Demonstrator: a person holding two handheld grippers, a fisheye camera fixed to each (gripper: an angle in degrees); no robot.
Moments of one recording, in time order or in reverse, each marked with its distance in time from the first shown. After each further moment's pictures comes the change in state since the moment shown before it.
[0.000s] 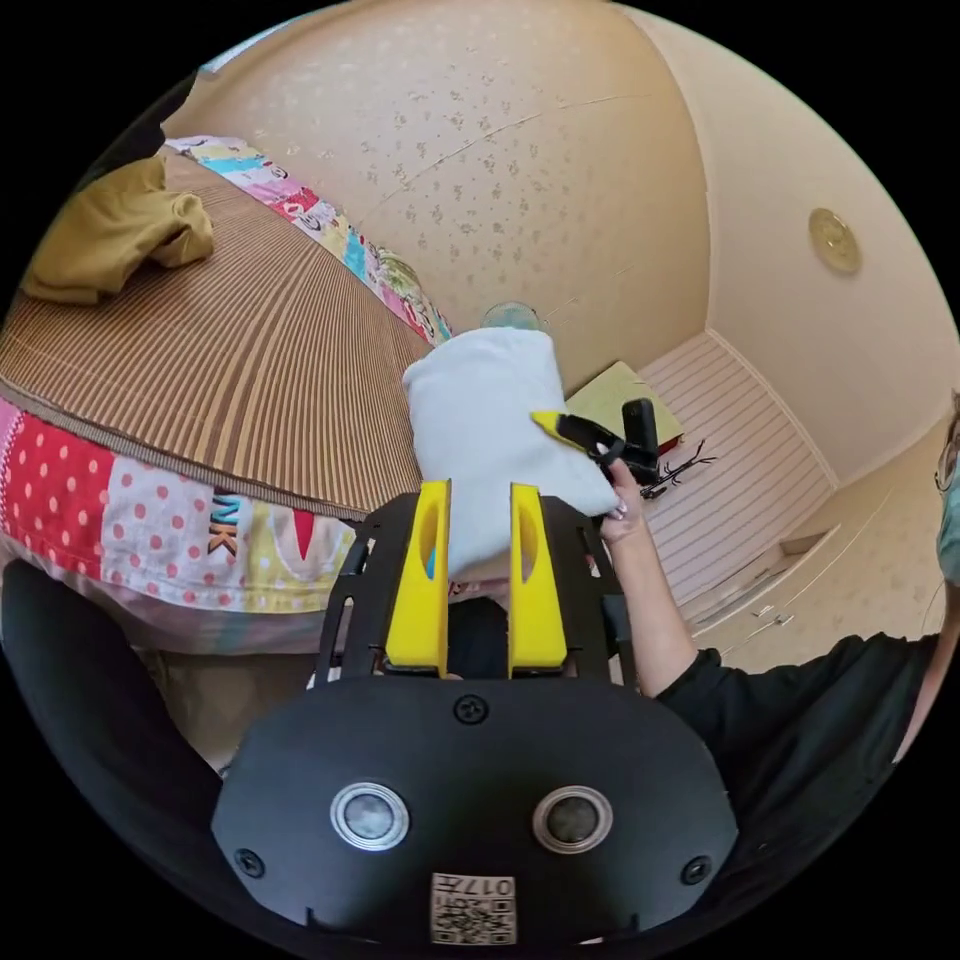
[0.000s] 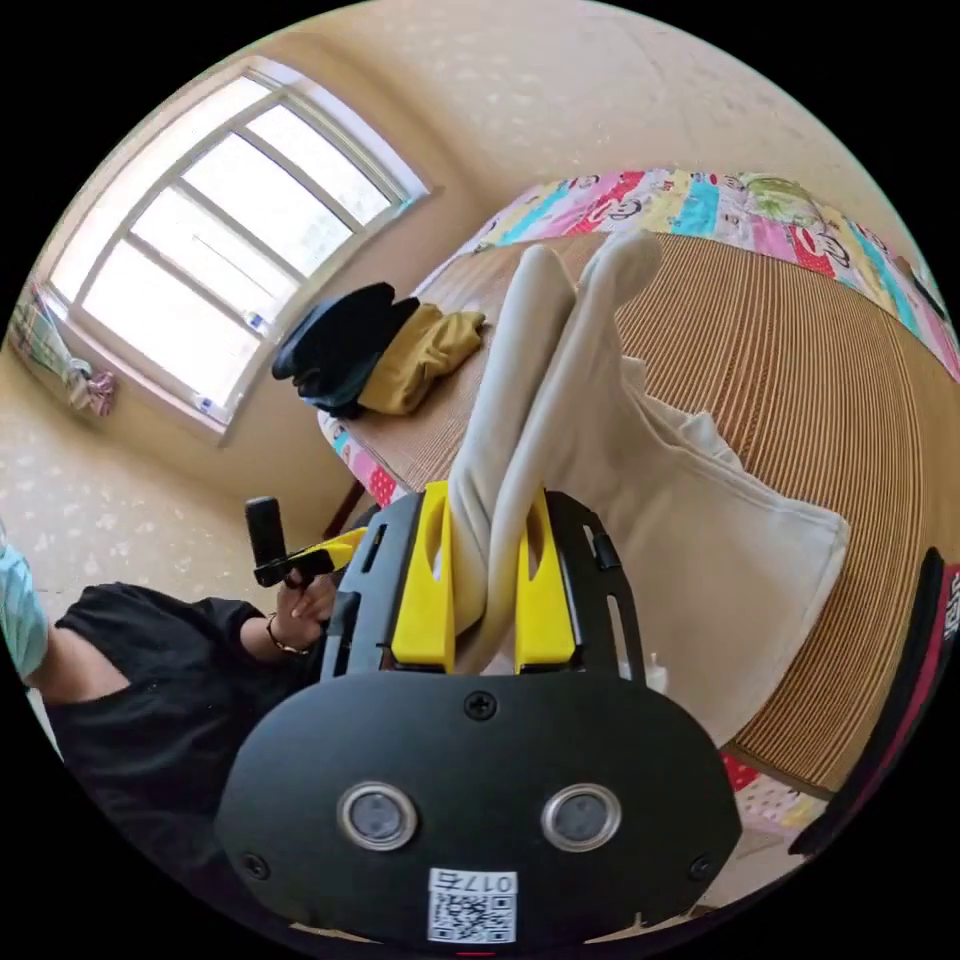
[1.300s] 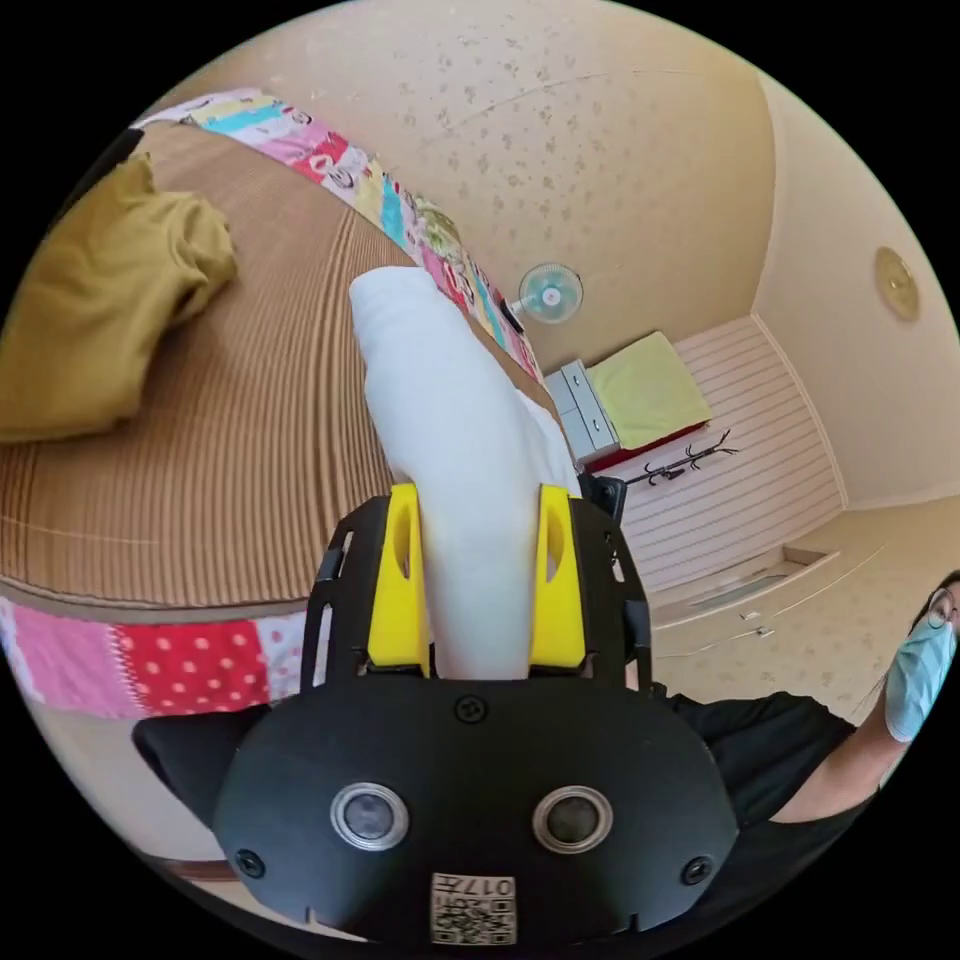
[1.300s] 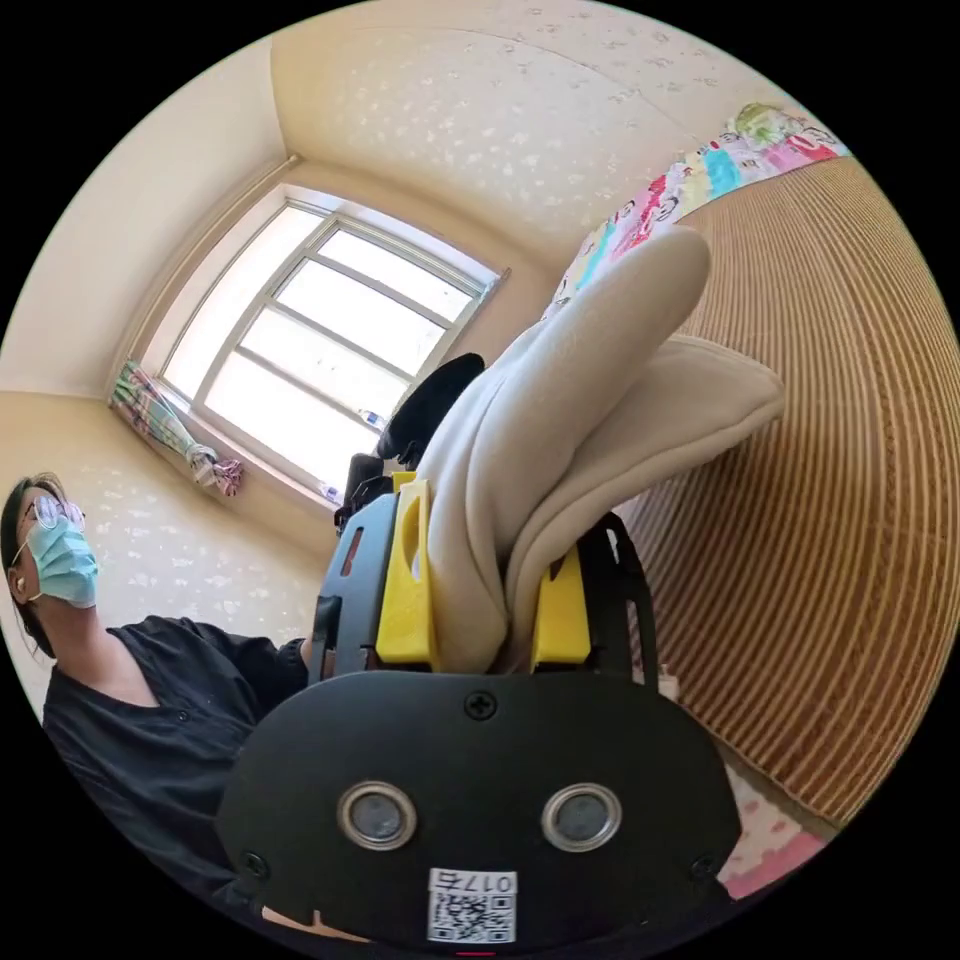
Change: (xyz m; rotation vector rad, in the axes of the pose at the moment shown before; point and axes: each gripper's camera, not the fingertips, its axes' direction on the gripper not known) left arm -0.090 -0.235 -0.010 -0.148 -0.092 -0.061; right arm 0.004 0.018 0.017 0.209 -0.424 0.089
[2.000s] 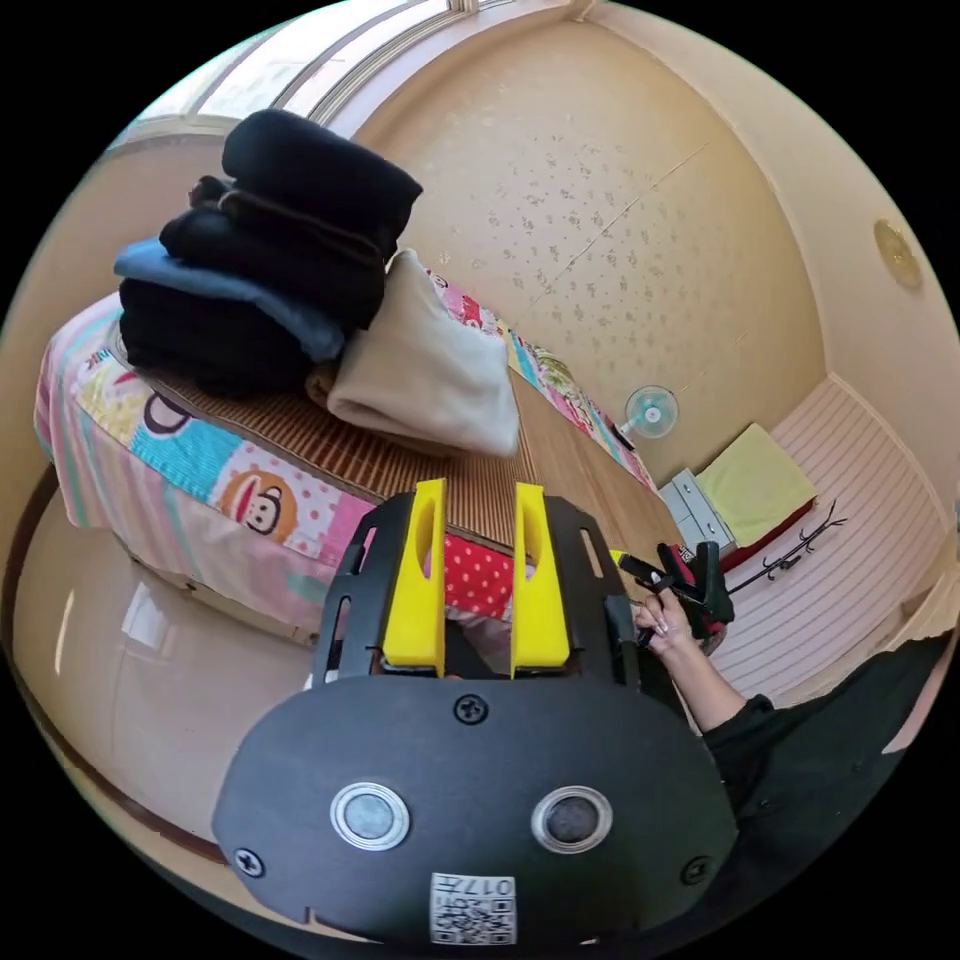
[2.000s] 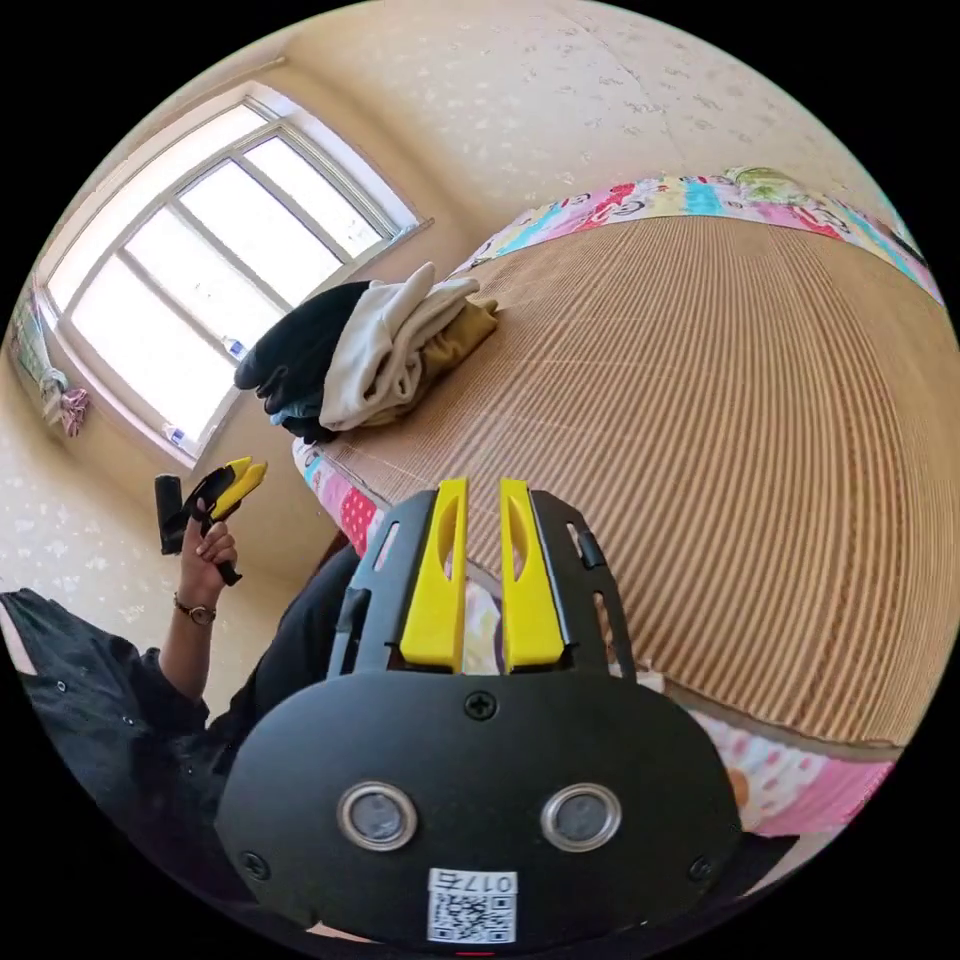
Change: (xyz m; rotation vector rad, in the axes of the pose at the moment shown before) left arm -0.027 0.160 -0.163 0.390 -0.341 -0.021; right arm 0.002 0.019 0.089 -0.086 0.537 -0.073
